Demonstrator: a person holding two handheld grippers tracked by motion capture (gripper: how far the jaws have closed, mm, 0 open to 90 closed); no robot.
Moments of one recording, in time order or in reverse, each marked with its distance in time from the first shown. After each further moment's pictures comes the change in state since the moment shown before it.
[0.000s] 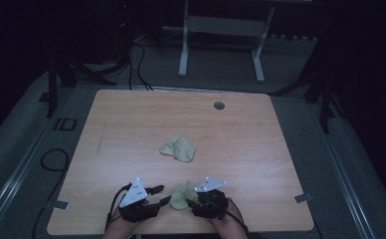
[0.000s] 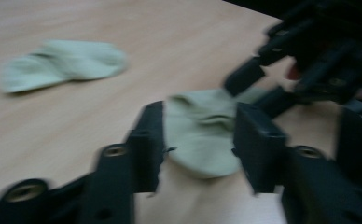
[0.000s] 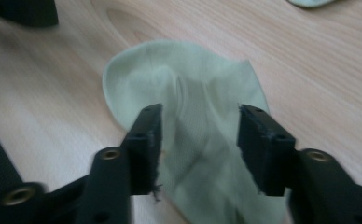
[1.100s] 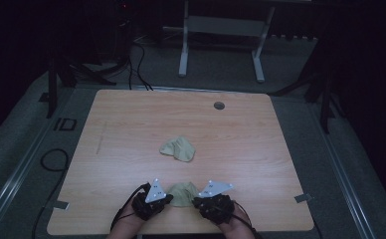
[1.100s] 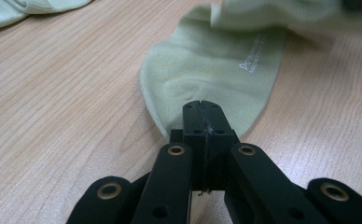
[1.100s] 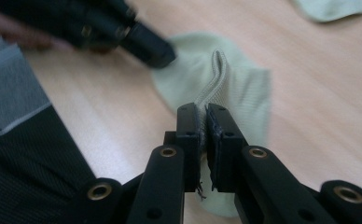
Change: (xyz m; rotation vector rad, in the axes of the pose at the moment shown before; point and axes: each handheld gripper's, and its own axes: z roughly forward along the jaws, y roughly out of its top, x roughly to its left) left arm 0.002 -0.006 0.037 0.279 0.058 0.083; right arm 0.002 0.002 -0.036 -0.018 0.057 -0.050
